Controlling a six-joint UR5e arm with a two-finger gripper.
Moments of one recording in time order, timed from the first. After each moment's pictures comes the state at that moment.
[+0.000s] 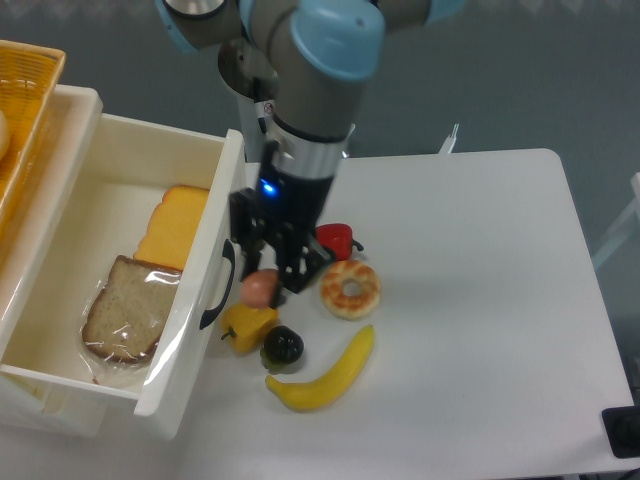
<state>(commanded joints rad) 2.35 -1.72 -1.46 -1.17 1.17 1.10</state>
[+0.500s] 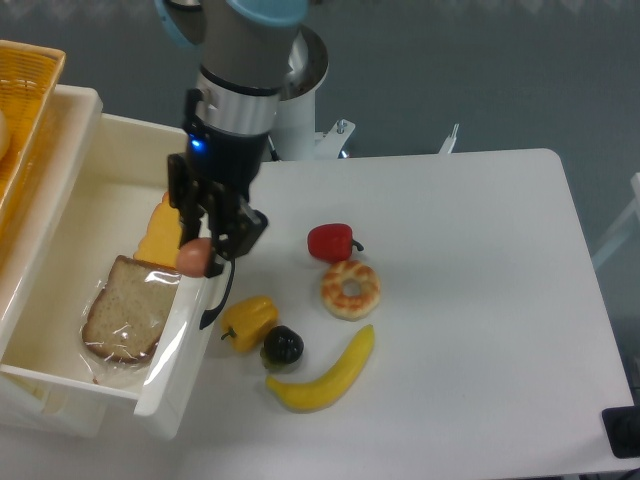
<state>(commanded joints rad) 2.26 -1.67 -1.49 -1.18 1.18 1.11</state>
